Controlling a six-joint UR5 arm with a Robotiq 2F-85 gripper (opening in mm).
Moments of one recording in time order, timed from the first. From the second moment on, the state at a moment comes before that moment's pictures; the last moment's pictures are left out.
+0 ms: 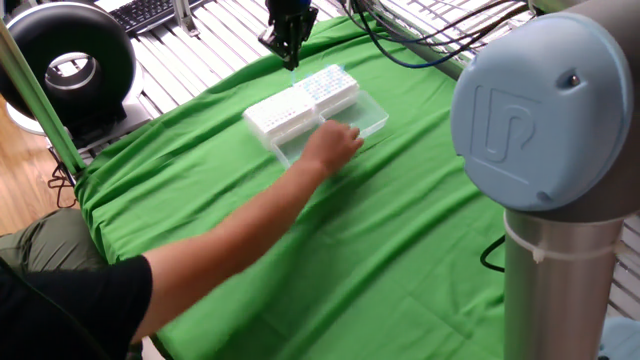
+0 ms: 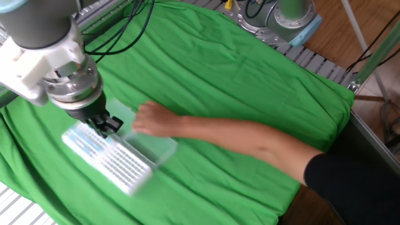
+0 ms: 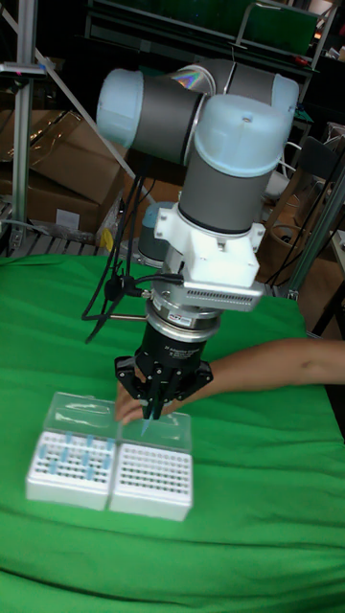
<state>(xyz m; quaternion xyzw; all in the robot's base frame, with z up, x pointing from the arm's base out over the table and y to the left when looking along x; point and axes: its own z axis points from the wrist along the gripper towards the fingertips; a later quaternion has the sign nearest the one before) 0.676 -0.010 0.158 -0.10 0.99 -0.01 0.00</state>
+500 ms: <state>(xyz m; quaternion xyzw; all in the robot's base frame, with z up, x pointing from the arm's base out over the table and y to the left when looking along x) 0.678 -0.011 0.158 -0.18 0.98 -0.03 0.00</state>
